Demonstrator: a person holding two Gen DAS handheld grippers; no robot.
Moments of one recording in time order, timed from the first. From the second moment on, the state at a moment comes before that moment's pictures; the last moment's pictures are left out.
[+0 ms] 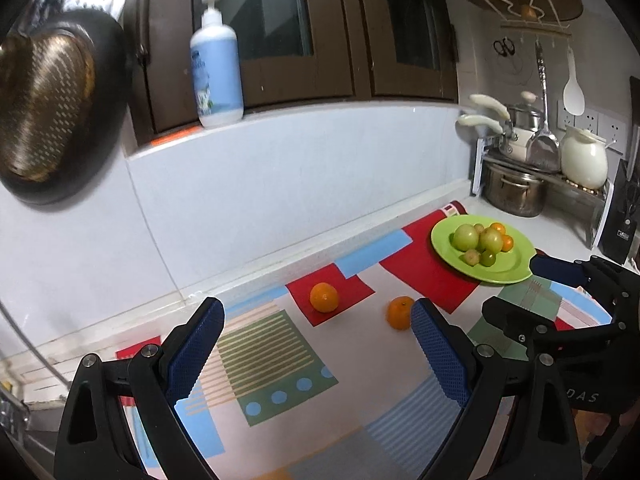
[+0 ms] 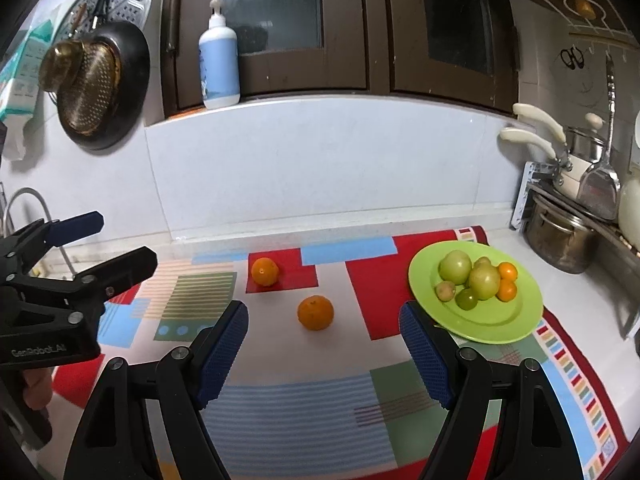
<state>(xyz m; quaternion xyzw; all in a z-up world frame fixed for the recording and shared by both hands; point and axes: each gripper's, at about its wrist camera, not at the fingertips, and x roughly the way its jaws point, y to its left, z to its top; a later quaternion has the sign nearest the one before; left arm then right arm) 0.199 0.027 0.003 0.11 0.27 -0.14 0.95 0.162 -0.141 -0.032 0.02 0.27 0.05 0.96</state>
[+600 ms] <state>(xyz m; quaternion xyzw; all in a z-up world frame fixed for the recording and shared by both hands) 0.305 0.036 -0.073 0.13 0.35 -0.19 0.91 0.248 -0.117 -0.103 0.04 0.35 0.04 0.93</state>
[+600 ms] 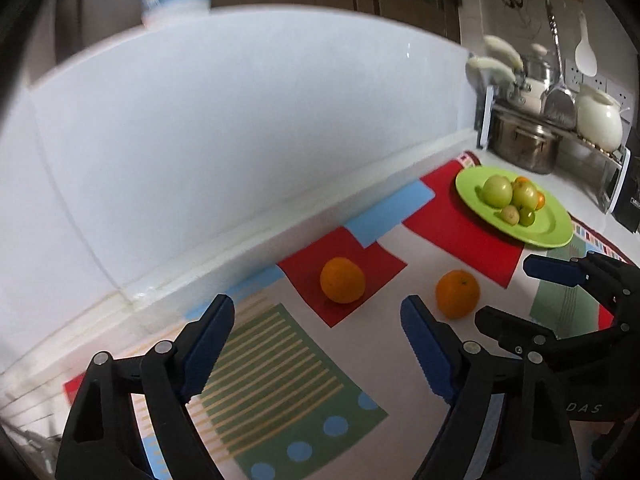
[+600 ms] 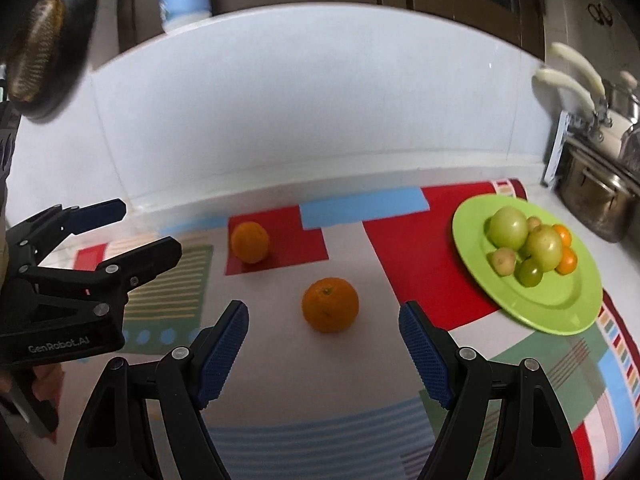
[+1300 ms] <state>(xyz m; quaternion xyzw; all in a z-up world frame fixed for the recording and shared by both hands) 0.374 -0.014 -0.129 0.15 0.42 -0.20 0.87 0.301 -0.130 -0.142 0.12 0.42 0.05 0.90</state>
